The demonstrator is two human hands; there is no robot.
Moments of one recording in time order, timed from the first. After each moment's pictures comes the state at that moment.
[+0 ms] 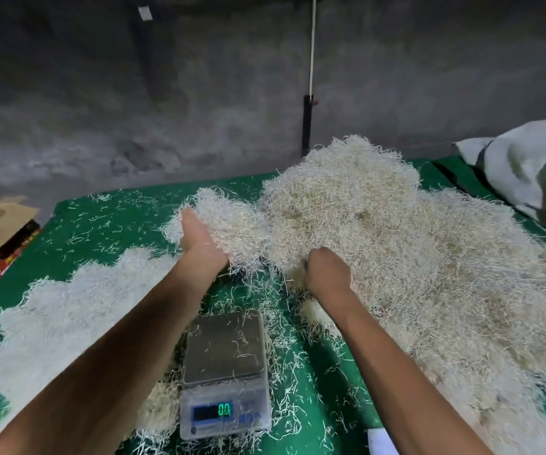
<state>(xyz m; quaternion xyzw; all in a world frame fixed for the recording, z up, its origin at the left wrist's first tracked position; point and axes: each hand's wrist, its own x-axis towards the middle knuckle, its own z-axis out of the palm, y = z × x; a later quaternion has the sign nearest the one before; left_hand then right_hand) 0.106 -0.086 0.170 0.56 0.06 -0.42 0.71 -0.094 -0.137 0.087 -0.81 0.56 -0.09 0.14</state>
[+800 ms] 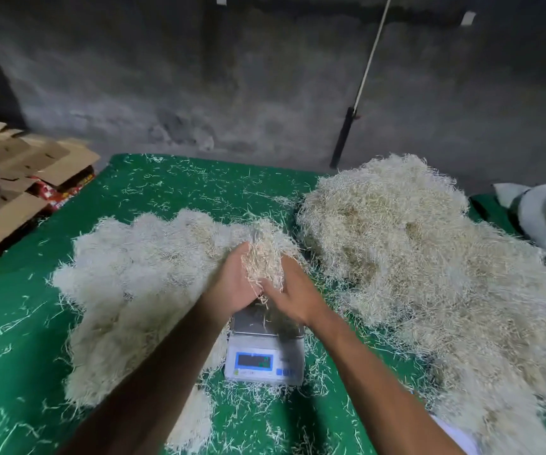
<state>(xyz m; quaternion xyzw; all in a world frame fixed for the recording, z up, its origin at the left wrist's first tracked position) 0.151 0.076 0.103 0.49 -0.04 -0.59 0.64 0.011 0.014 0.072 -0.89 0.34 -0.12 0.28</state>
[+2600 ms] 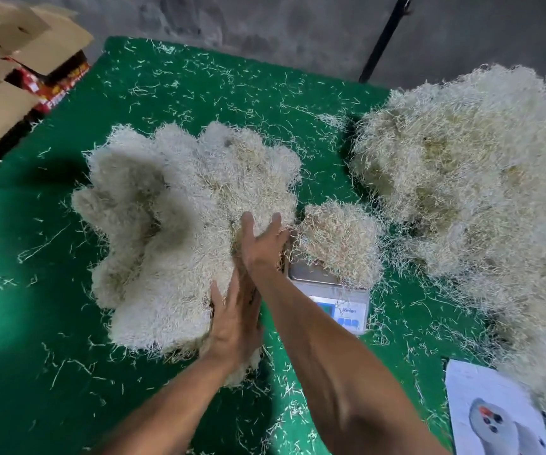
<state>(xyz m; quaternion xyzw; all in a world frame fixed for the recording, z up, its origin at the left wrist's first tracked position) 0.212 0.235 -0.127 0.79 -0.60 -0.06 0.07 0.234 0.092 -0.064 -0.60 0.59 -0.17 0.51</state>
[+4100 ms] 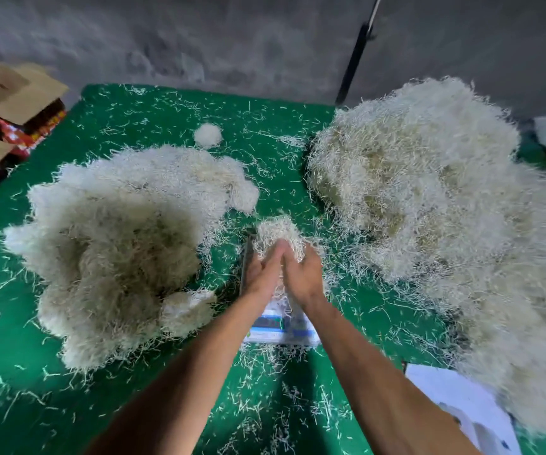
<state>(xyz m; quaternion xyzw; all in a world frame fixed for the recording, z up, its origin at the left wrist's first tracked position) 0.126 0.078 -0.025 0.74 -0.17 -0.47 0.46 0.051 0.030 -0.023 -0.63 0.55 -0.23 0.50</state>
